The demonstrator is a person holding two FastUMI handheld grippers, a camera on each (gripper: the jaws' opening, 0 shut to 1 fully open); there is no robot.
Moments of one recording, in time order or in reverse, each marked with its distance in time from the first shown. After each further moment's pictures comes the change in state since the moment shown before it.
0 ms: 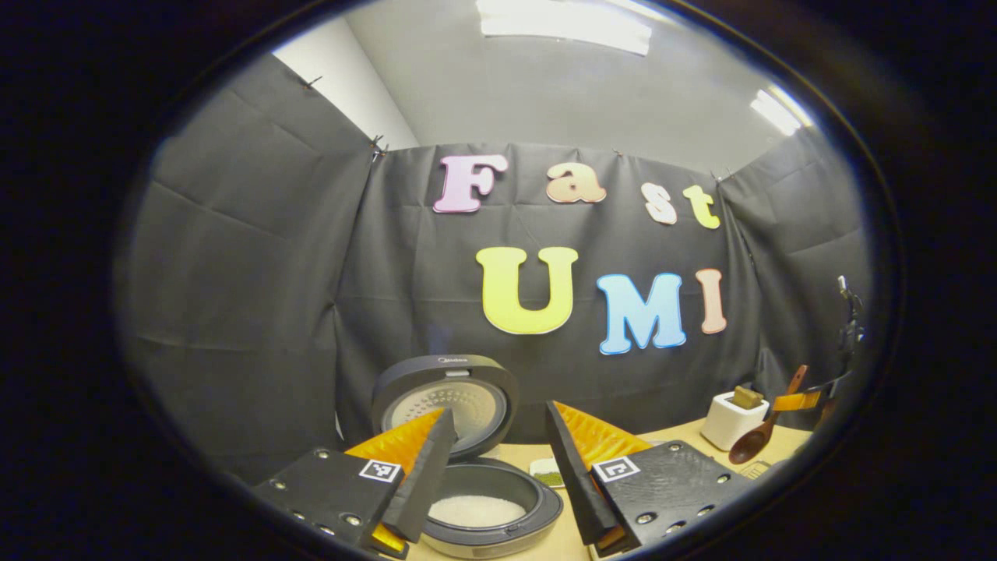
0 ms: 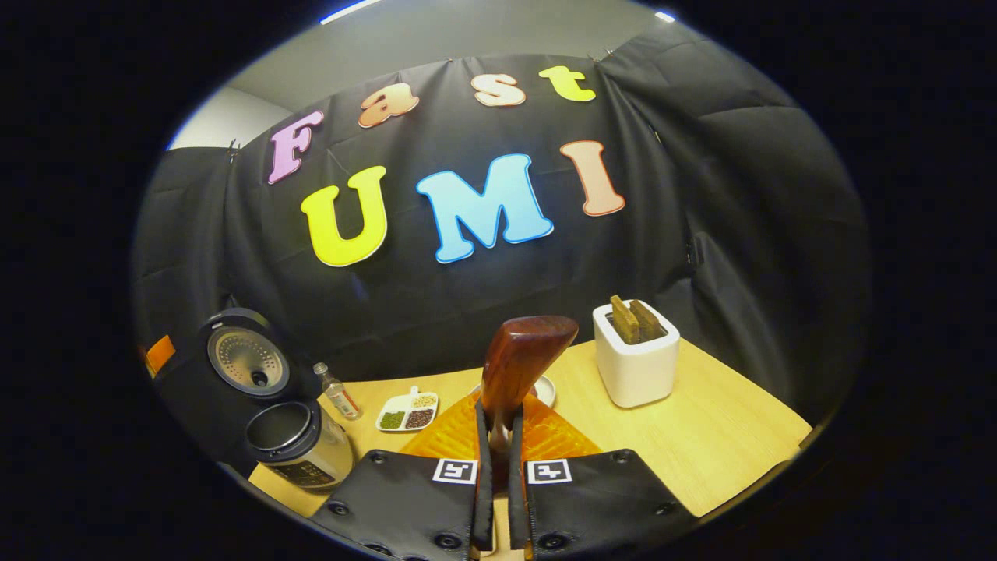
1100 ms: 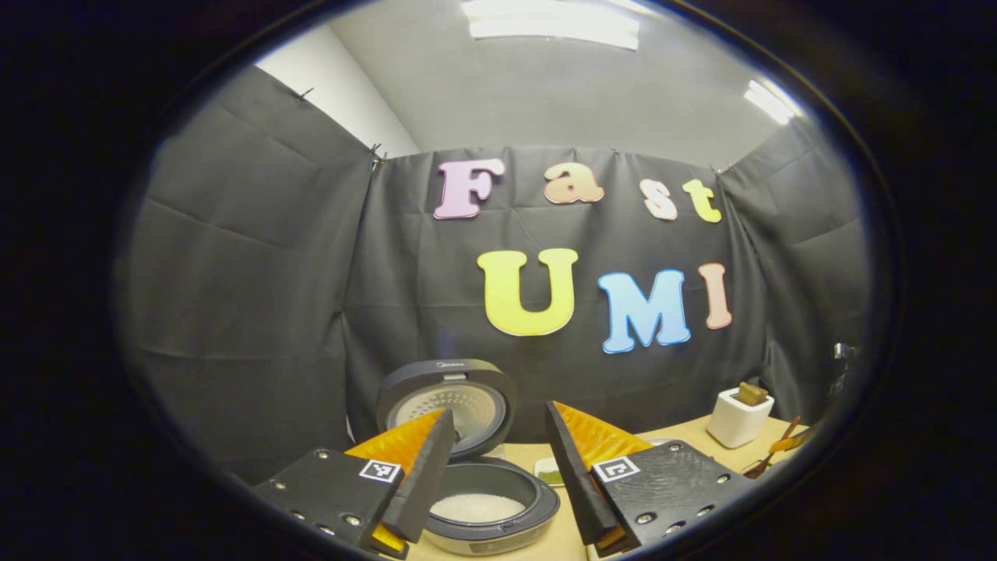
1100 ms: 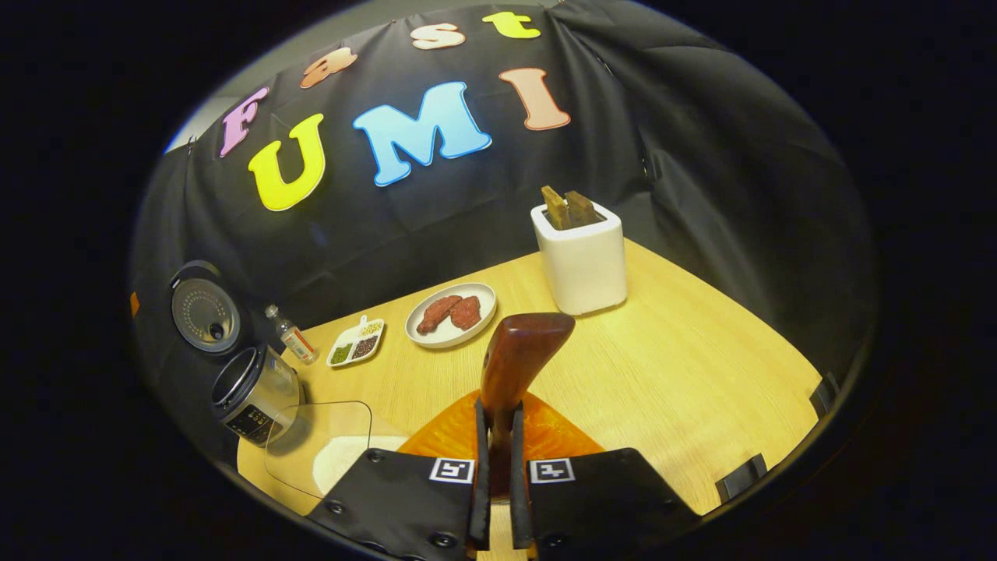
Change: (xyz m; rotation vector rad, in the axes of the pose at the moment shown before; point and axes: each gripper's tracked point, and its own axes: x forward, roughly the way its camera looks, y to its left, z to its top) left arm -0.014 -0.011 0.012 0.034 0.005 0.039; right arm -0.011 -0.072 -0.122 0.089 0.283 -0.077
